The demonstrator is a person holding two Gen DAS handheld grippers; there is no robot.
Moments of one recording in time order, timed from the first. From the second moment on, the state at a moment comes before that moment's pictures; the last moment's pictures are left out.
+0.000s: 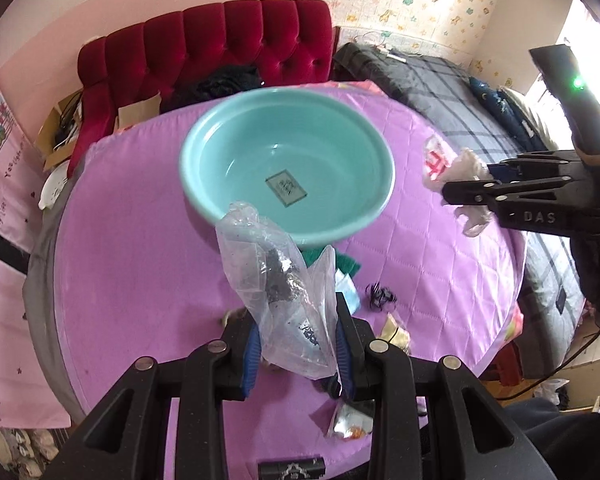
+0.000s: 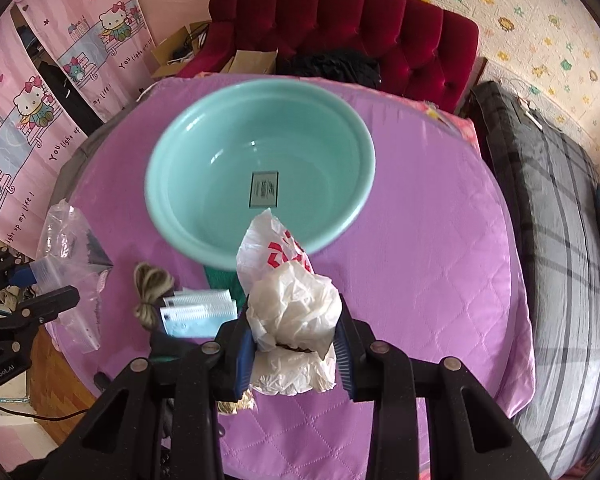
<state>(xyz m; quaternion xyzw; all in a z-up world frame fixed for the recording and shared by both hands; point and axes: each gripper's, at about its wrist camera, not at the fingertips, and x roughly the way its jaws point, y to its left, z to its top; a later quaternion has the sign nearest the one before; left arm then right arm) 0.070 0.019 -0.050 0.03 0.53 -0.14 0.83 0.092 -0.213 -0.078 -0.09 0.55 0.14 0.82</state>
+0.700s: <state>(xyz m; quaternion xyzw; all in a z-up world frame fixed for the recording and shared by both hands) 0.157 -0.001 -0.036 0.05 0.52 -0.16 0.84 0.170 -0.172 -0.058 -0.09 0.54 0.18 0.82</state>
